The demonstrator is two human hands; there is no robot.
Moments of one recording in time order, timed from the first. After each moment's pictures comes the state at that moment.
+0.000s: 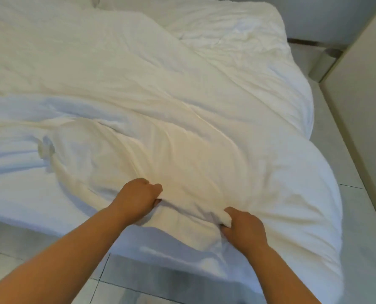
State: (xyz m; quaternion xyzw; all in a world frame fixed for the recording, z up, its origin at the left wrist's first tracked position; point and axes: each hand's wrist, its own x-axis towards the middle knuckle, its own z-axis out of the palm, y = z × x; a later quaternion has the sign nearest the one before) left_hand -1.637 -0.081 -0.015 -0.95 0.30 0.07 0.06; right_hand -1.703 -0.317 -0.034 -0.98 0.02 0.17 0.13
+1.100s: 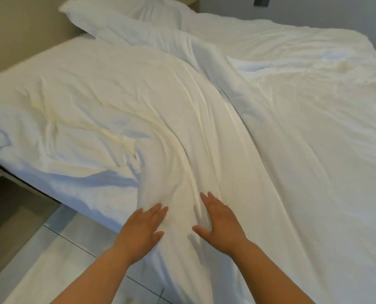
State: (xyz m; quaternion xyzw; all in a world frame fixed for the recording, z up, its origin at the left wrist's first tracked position) left_hand -1.656 0.194 -0.034 -0.99 0.11 0.10 -0.07; right_hand -1.621 -0.012 -0.022 -0.93 -0.15 0.23 0.22
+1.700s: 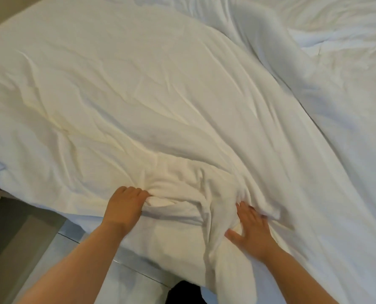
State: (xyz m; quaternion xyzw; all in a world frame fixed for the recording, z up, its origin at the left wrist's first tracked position) left_hand -1.488 0.433 -0.071 -0.98 0.11 0.14 0.06; right_hand -1.512 0.139 -0.086 -0.93 -0.02 0.32 0.19
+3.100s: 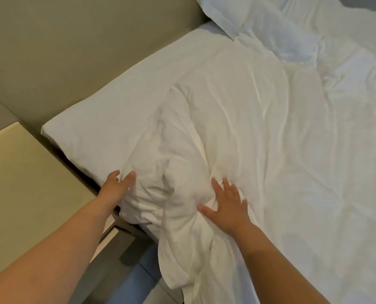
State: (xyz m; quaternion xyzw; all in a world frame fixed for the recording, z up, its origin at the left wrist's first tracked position) left_hand -1.405 0.922 -0.036 -0.72 -0.47 0.04 -0.51; right_hand -1.353 0.684 -0.047 -0.93 -0.16 0.28 0.17
